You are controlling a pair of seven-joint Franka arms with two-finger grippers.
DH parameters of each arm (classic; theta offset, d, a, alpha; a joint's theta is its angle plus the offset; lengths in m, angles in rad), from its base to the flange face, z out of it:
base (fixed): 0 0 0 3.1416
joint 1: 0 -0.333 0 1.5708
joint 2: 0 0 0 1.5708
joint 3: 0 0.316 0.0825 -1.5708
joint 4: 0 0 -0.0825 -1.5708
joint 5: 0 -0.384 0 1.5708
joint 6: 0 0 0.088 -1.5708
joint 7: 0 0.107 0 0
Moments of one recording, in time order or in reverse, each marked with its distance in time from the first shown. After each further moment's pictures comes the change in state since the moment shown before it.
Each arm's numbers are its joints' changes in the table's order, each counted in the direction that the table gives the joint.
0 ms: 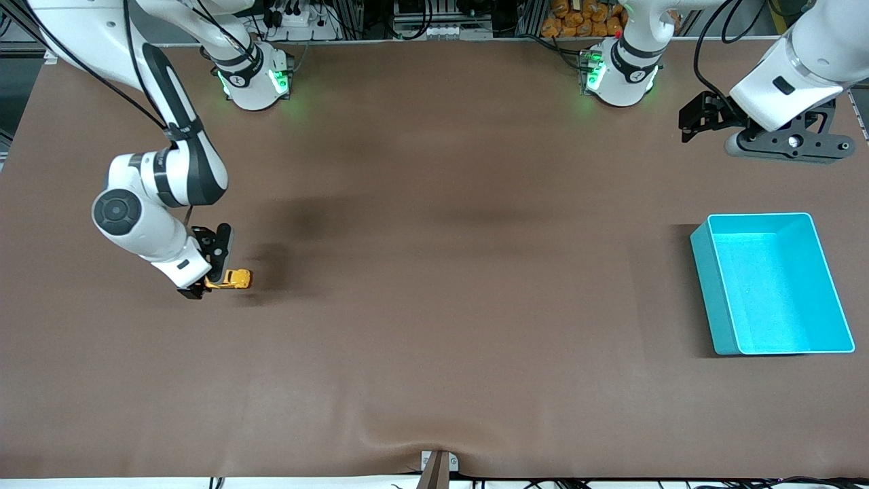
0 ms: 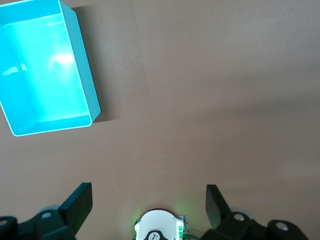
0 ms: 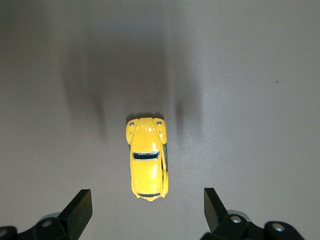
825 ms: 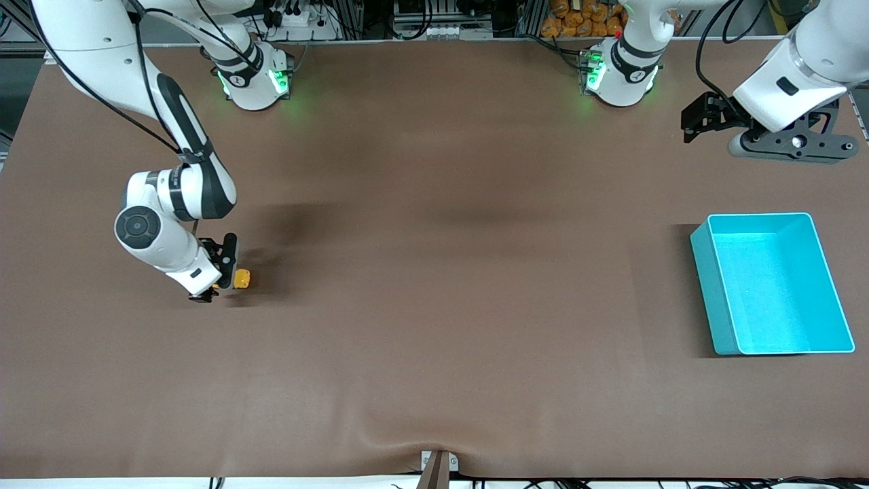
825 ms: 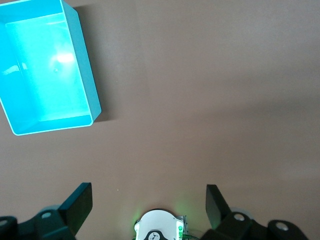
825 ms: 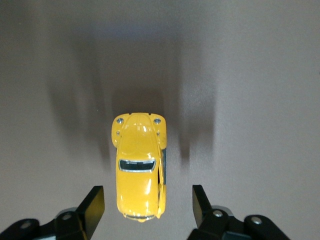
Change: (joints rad) left arm -0.001 0.000 0.004 0.000 0.000 0.000 -0.001; right arm -0.016 0.109 -0.036 0.002 0.017 -0.115 -0.027
